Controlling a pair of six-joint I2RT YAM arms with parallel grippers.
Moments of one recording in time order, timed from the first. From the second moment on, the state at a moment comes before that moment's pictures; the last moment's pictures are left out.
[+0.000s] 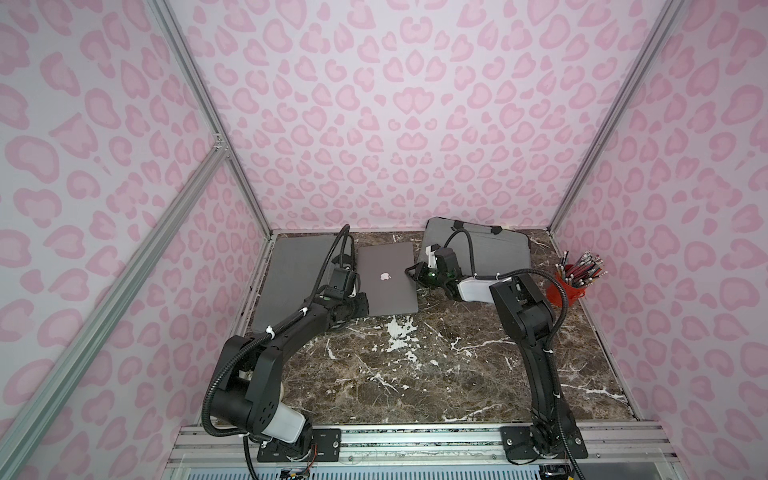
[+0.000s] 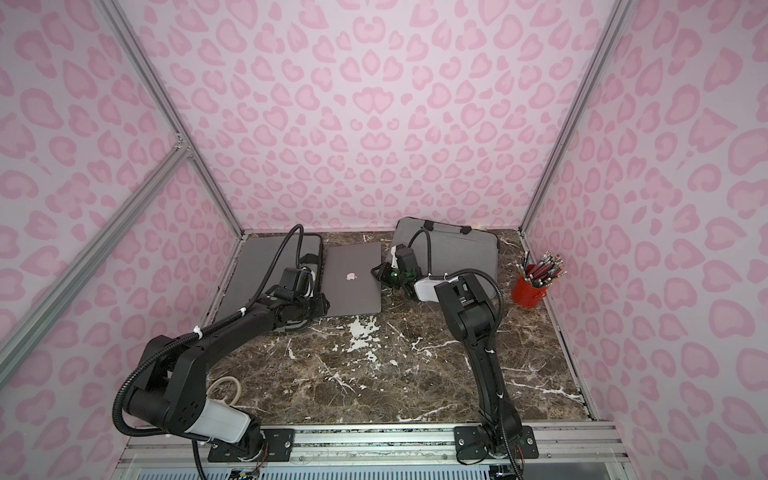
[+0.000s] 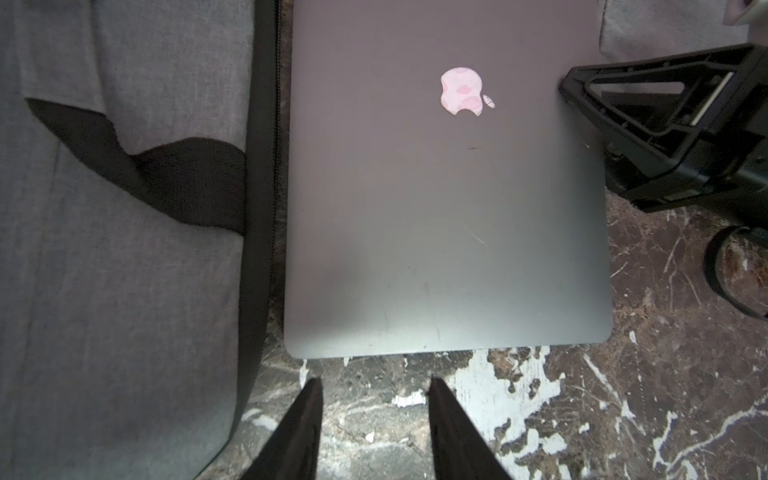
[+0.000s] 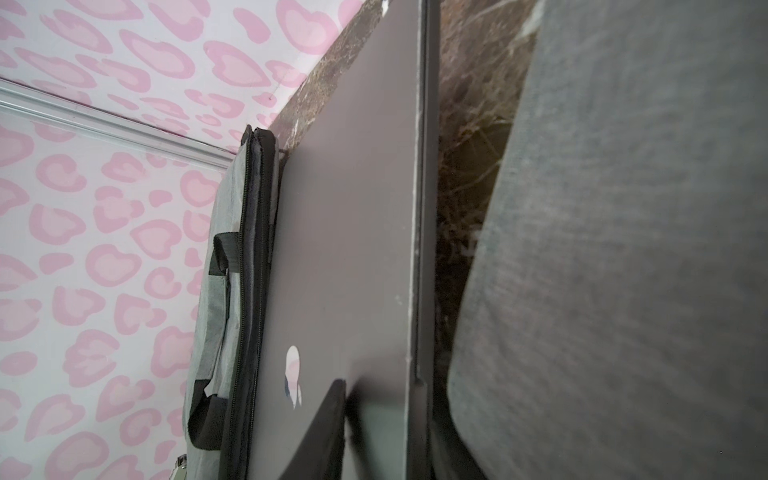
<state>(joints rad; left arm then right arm) -0.36 1.51 0.90 -0.34 0.05 -0.47 0.44 2.31 1.45 0.32 -0.38 0.87</state>
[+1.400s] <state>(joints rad) -0.36 1.42 0.90 -0.32 0.06 -0.50 0.49 2.22 1.72 -0.41 0.39 0.35</state>
